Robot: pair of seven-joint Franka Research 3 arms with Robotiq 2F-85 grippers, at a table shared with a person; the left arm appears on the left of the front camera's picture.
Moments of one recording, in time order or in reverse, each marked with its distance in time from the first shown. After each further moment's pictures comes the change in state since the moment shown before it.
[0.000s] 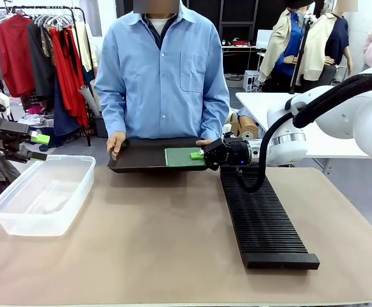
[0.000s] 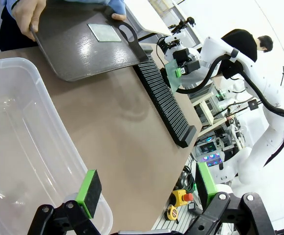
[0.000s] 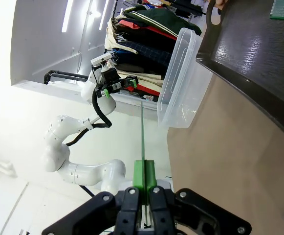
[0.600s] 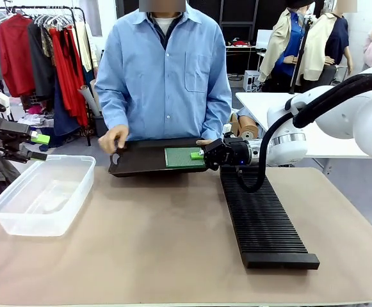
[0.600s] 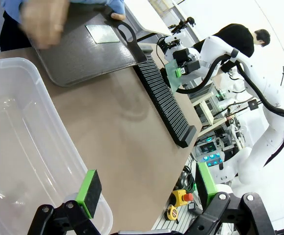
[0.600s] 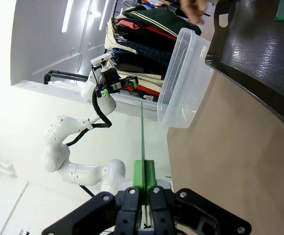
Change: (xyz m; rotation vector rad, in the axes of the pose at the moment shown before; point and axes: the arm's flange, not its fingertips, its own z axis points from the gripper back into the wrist) left arm 0.000 0.000 0.000 0.000 0.000 0.000; right arm 0.000 0.000 0.000 0.000 0.000 0.000
